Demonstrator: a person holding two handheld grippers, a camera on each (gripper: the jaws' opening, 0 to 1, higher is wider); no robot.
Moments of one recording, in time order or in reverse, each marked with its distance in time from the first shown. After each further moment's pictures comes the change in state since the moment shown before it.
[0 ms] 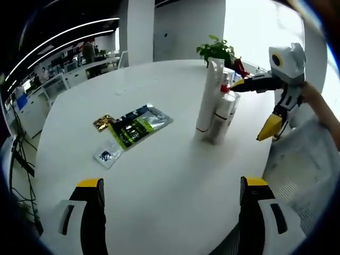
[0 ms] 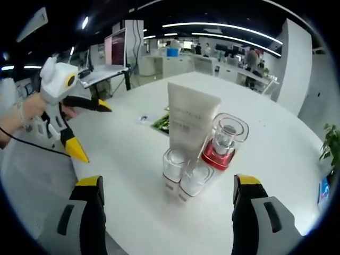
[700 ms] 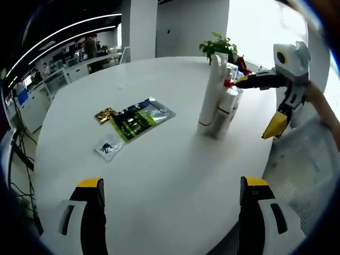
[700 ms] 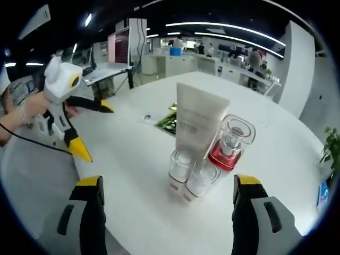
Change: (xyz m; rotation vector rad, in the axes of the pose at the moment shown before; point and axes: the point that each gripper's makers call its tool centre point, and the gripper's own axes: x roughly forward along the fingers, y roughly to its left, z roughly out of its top) left arm 0.000 0.004 -0.007 -0.018 0.022 0.009; right arm 0.000 0.006 0.001 -0.022 0.008 0.005
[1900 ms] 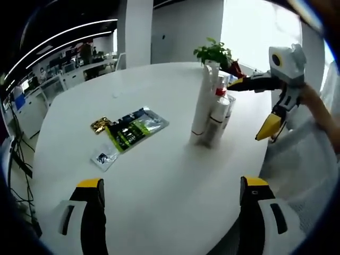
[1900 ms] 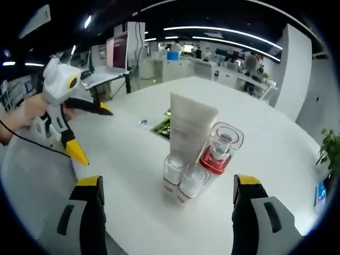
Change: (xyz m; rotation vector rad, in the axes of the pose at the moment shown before) left arm -0.006 -0.013 0.016 -0.007 -0.061 -0.041; right arm -0.008 -0.008 0.007 0.005 -0.032 -0.025
